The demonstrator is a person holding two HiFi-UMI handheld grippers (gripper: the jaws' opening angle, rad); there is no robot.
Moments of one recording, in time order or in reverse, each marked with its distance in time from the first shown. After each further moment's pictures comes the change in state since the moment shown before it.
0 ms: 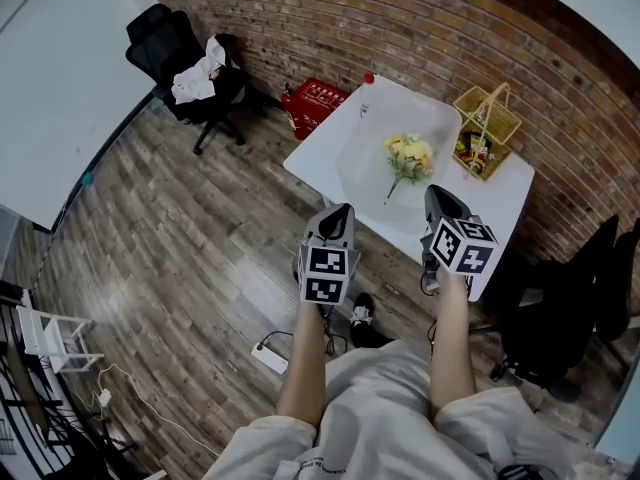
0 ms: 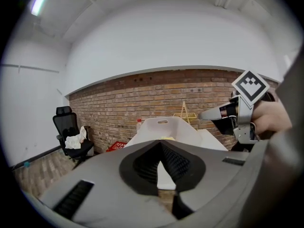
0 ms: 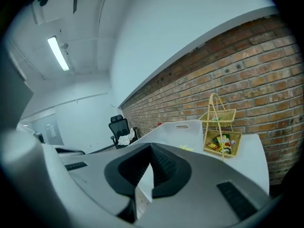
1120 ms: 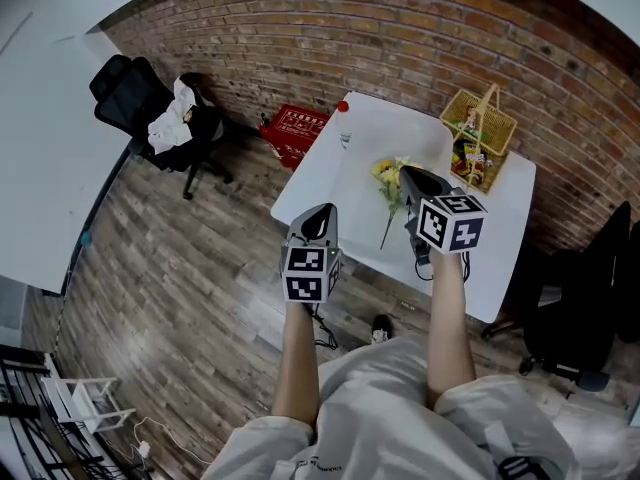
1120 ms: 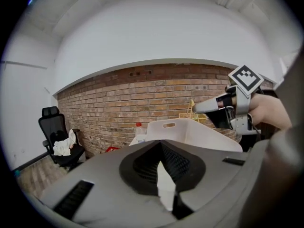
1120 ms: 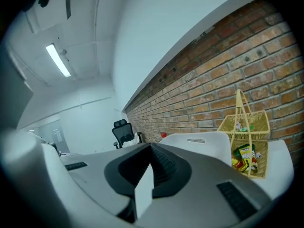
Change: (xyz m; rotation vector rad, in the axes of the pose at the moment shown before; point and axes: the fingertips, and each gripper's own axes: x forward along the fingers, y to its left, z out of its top) left arm 0.121 0.063 0.035 0.038 0.026 -0.091; right arm 0.121 -0.015 0.063 0.038 -0.014 0.087
